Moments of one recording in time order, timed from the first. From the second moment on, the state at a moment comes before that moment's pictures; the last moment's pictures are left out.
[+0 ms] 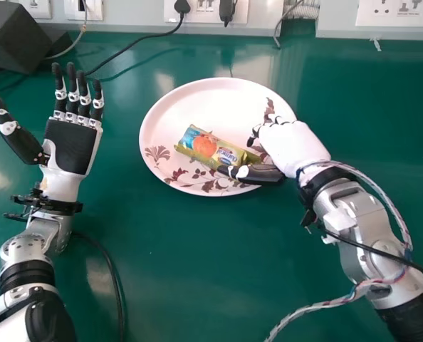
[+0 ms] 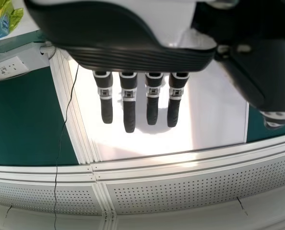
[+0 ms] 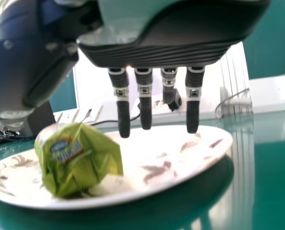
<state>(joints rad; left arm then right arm) -0.62 0.26 0.73 0.86 -1.02 0.57 -1.02 -0.37 -0.51 0.34 -0.24 -1.04 0.20 0.37</state>
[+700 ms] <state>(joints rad) -0.64 0.29 0.72 0.91 -1.02 0.55 -1.05 -0.33 -0.49 0.29 -0.34 -1.06 0.24 0.38</state>
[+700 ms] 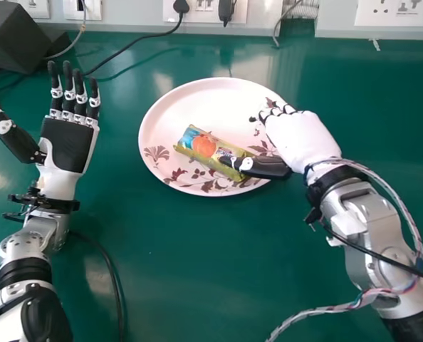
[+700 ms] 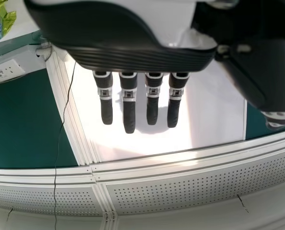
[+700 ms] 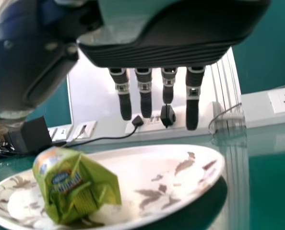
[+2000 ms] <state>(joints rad) -0.64 0.29 0.72 0.91 -1.00 0.55 -1.06 -0.22 -0.46 0.15 -0.50 -1.06 0.16 0.26</state>
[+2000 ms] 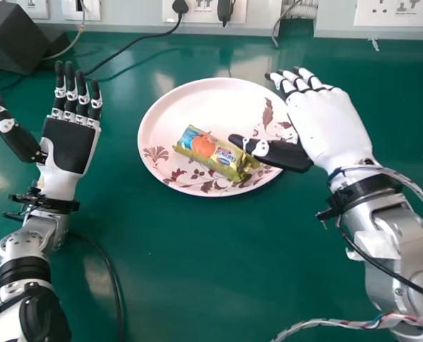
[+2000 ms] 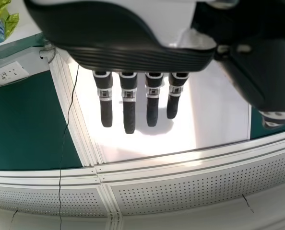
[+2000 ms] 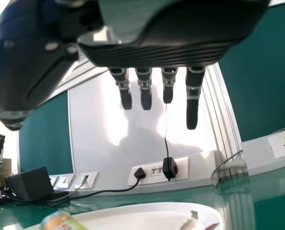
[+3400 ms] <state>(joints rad) -0.53 0.22 0.67 0.72 -0.97 0.44 -1.05 0.10 -0.34 -0.10 -0.65 -0.76 0.01 0.00</state>
